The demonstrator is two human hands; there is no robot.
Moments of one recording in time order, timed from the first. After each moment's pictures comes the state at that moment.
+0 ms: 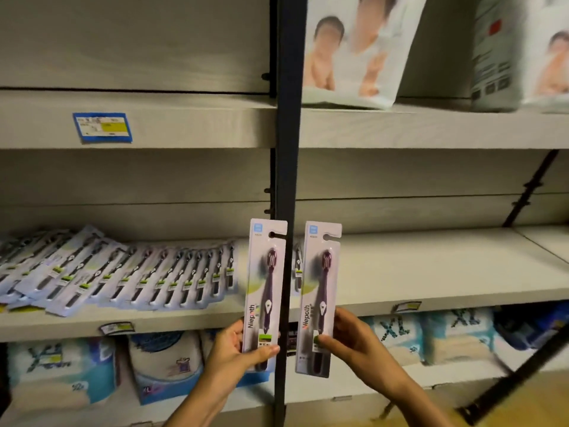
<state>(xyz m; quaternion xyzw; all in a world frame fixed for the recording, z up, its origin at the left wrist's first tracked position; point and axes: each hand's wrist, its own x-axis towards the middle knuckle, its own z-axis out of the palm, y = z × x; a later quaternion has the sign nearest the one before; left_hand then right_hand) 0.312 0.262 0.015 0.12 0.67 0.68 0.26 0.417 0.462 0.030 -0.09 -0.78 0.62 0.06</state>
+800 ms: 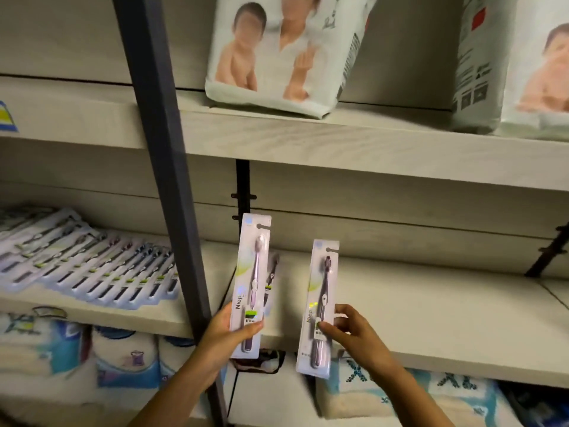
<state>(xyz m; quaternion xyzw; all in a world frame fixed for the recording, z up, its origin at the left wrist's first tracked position) 0.312 0.450 0.012 0.04 0.70 0.70 0.17 0.379 0.685 0.002 -0.12 -0.78 0.61 0.01</state>
